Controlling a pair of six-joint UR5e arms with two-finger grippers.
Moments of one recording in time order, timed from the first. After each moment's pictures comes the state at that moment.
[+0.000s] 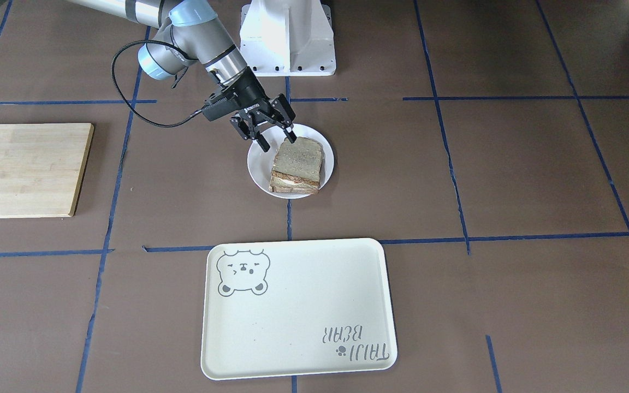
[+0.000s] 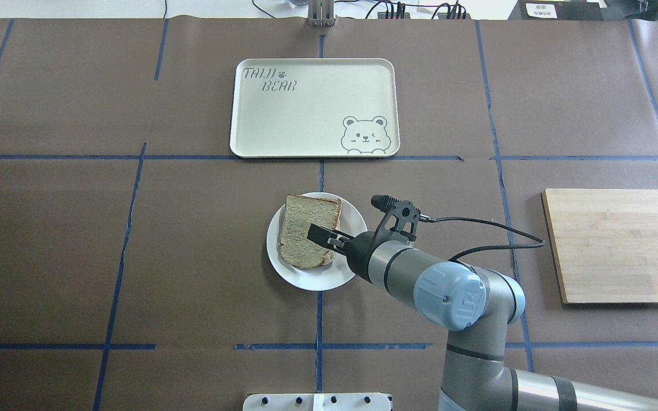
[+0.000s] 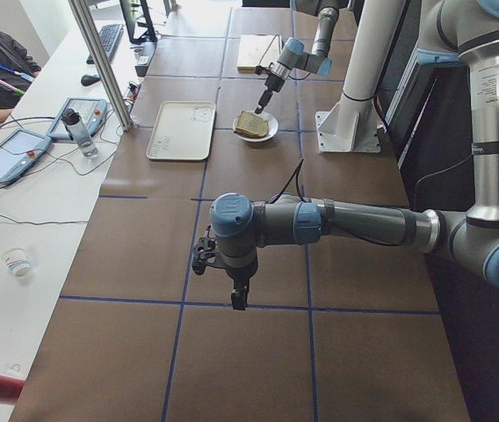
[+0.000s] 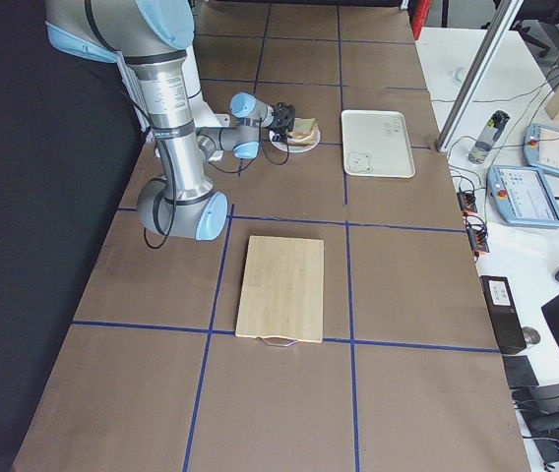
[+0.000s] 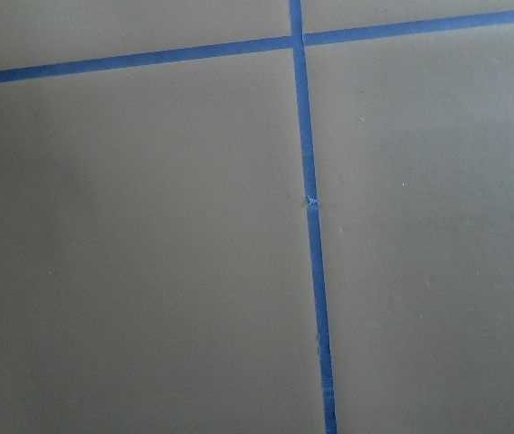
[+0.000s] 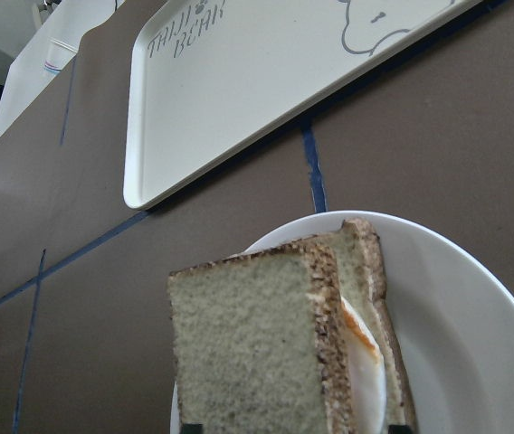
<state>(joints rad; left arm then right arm) -1.56 -1.40 -1.84 -1.40 -2.31 0.14 0.30 -1.12 1.70 -0.80 1.37 1.63</state>
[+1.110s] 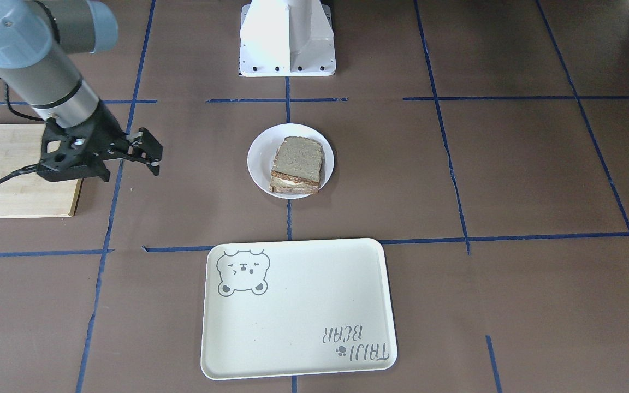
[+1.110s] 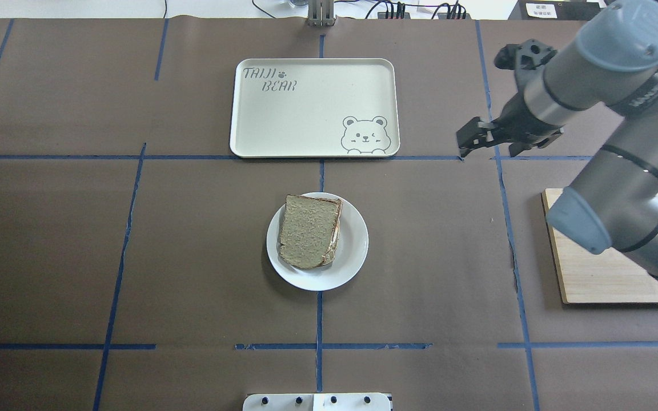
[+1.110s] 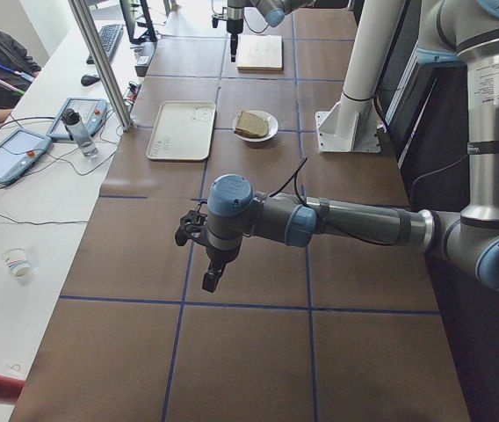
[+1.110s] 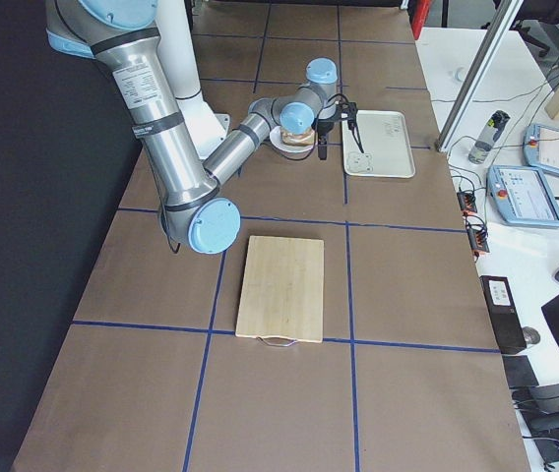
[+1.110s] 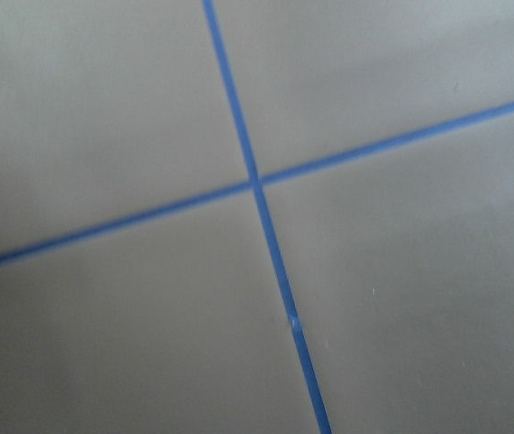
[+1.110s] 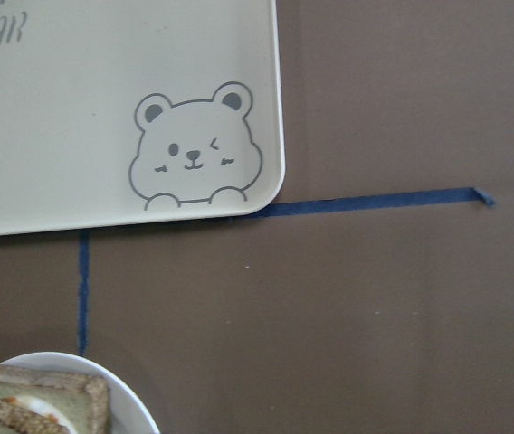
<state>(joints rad) -1.56 -1.44 -1.82 -1.73 -2.30 0.13 0.92 -1.23 1.89 -1.54 2.16 0.82</state>
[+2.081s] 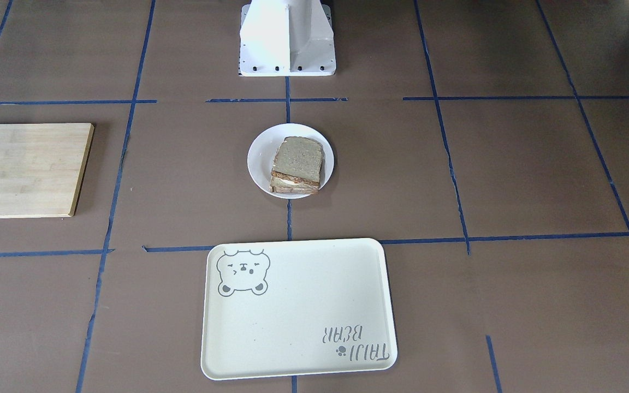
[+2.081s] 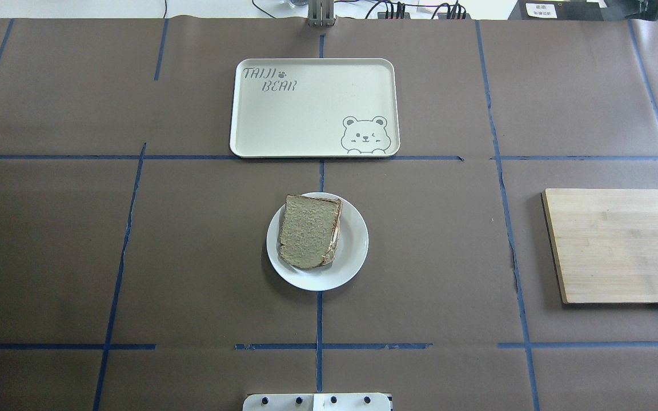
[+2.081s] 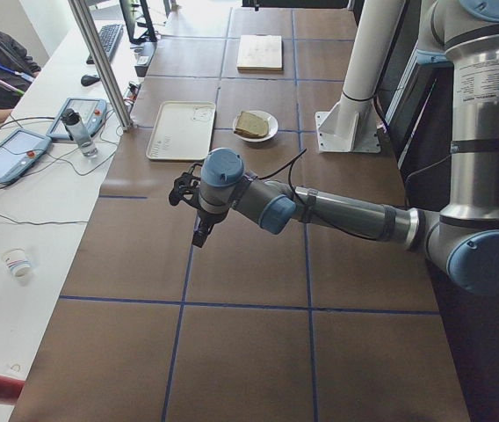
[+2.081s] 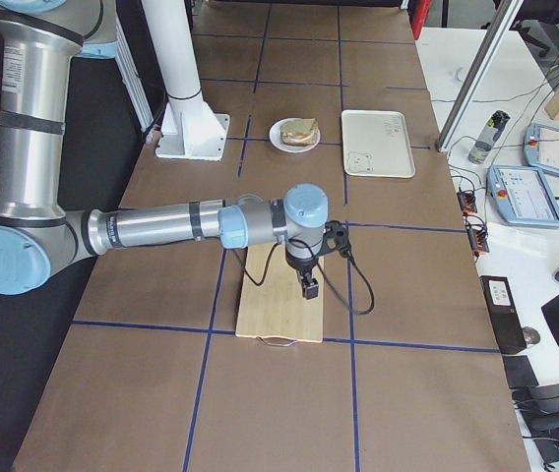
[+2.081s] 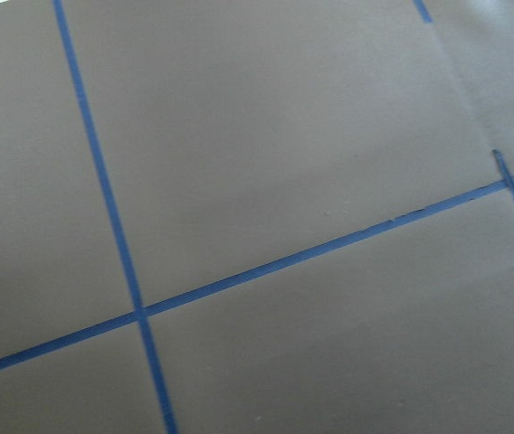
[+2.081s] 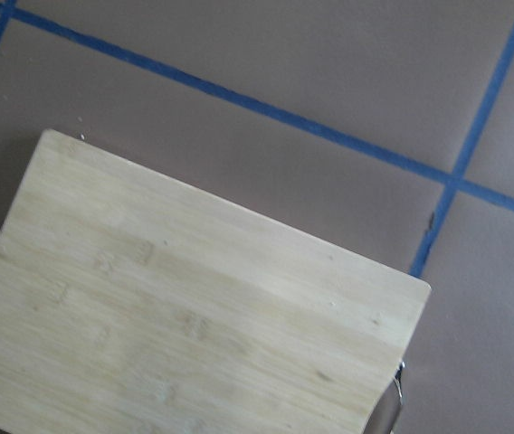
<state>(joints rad) -1.42 -1.49 -1.83 -1.97 -2.44 -0.22 1.50 -1.77 1.84 -1.55 2.40 -0.23</state>
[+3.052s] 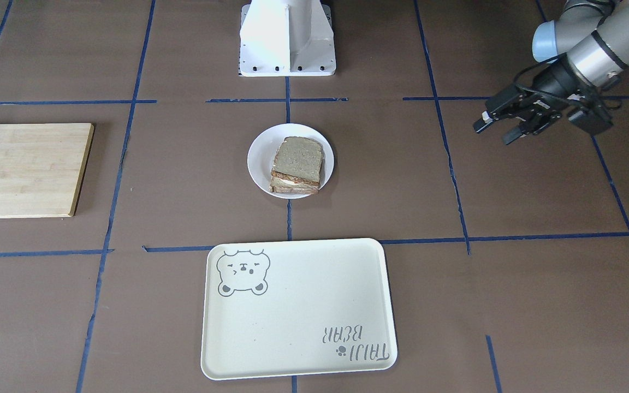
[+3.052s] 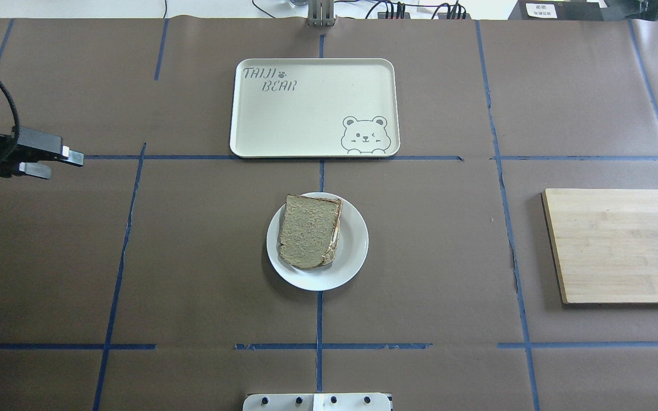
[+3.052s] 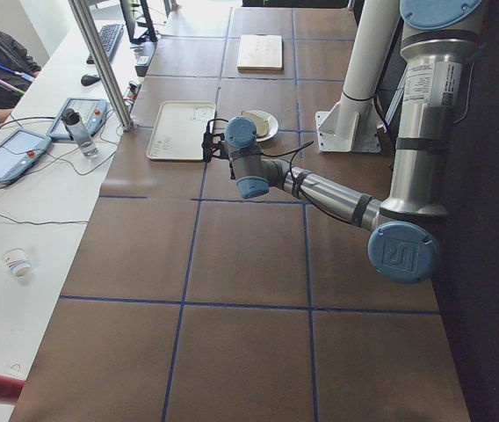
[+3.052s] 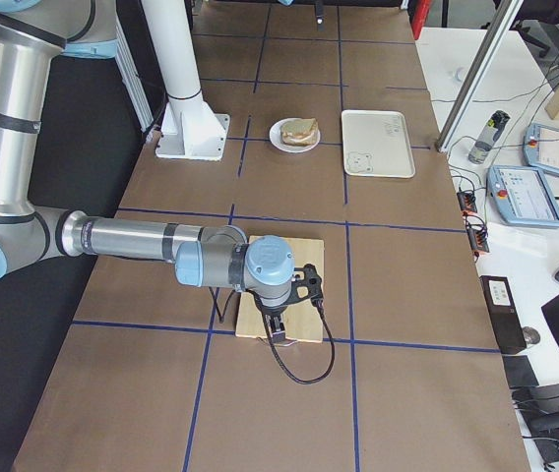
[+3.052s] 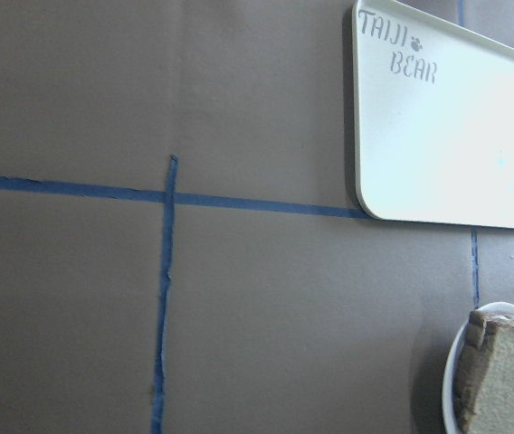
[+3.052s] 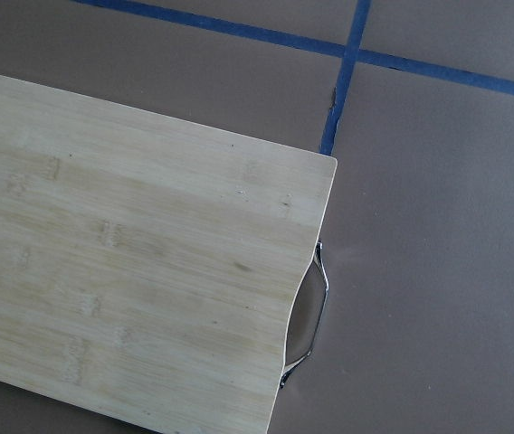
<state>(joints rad) -0.95 -1.62 -1.83 -2.54 -2.33 -1.36 1.58 -1.83 1.80 -1.54 2.43 -0.25</state>
